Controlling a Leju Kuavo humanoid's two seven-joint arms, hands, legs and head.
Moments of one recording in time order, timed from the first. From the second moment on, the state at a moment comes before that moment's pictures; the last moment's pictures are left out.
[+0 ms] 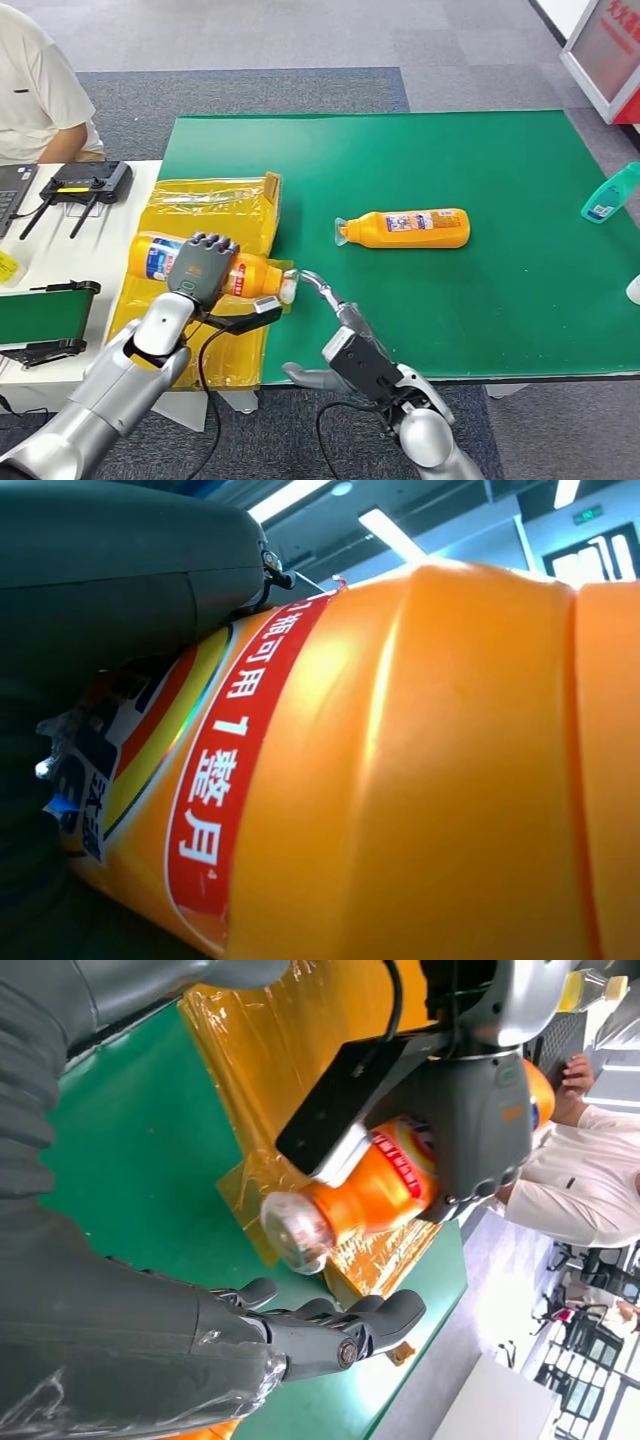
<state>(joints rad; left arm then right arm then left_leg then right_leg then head) -0.49 0.08 -0.53 -1.05 -1.57 0.21 0.11 -0.03 0.11 0.35 -1.62 0.47 0.16 -0.42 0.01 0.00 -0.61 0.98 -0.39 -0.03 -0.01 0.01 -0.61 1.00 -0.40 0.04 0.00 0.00</state>
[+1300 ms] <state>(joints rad) -0.57 -0.16 -0.11 -0.72 -1.53 0.20 0.04 0.00 0.06 0.33 -1.70 0.47 0.17 -0.43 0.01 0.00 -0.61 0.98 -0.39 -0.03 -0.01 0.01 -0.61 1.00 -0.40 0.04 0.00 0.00</state>
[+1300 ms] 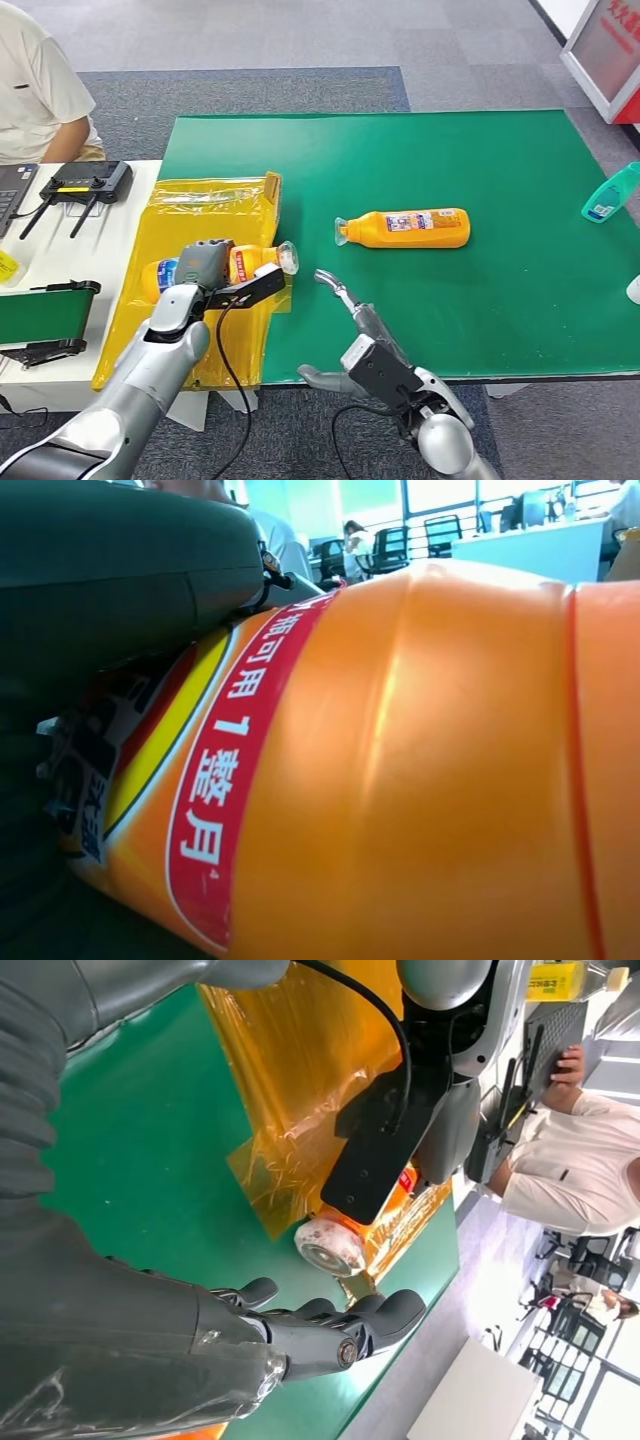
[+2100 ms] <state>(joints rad) -0.52 -0.20 -0.07 -0.84 -1.51 0.20 -0.05 0.00 0.03 0.30 -1.75 0.31 0.25 -0.45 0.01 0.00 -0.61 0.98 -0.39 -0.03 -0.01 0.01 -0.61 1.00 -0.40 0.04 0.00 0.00</state>
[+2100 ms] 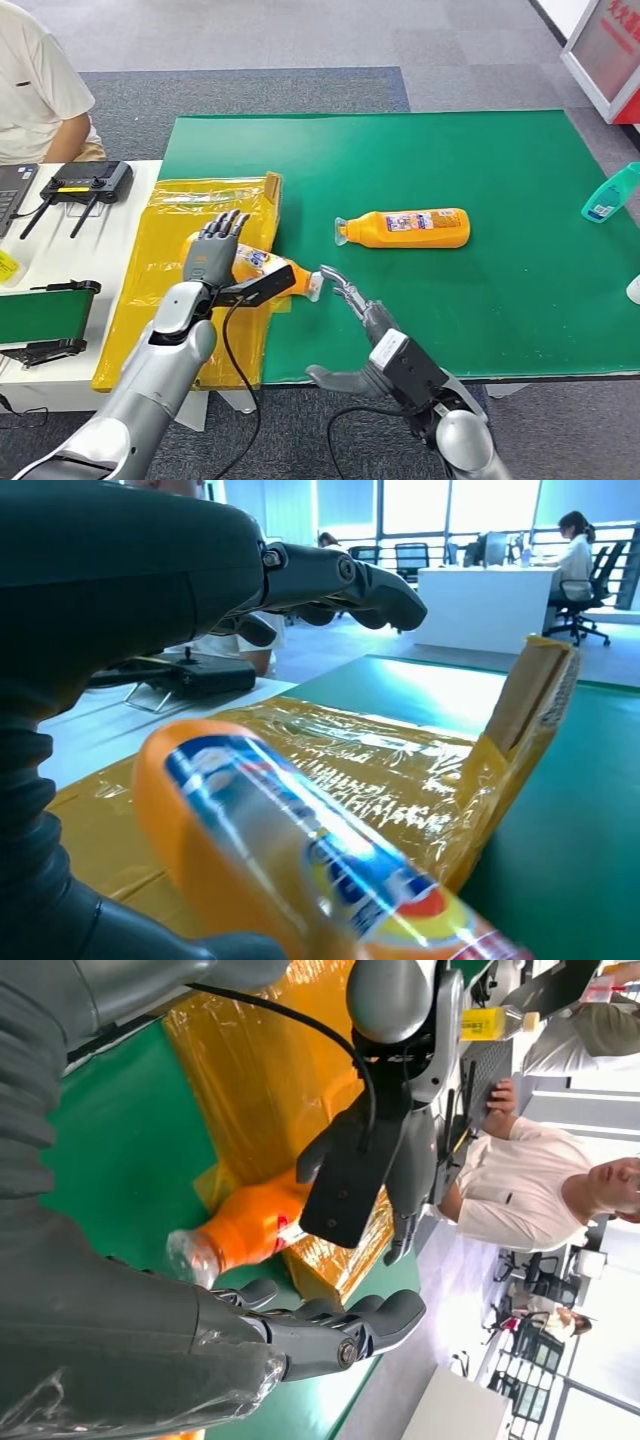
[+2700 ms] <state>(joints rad) -0.38 -0.25 -0.09 -1.25 -1.05 -0.02 -0.14 0.05 0.03 0.24 -1.79 0.34 0.22 -0.44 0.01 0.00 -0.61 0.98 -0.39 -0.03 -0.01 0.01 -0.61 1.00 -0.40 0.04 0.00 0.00</state>
